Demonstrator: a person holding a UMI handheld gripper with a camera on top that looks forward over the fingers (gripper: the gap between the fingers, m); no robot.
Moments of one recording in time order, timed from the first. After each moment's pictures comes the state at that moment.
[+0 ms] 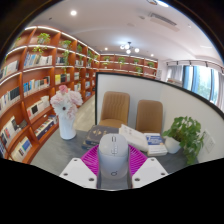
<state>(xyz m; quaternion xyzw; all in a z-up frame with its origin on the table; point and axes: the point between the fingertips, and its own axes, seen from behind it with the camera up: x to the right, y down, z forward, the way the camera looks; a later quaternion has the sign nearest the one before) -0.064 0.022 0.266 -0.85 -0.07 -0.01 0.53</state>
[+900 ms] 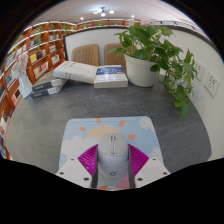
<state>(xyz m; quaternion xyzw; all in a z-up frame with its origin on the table) 0.231 -0.048 -0.011 -0.94 0.02 0.00 0.35</state>
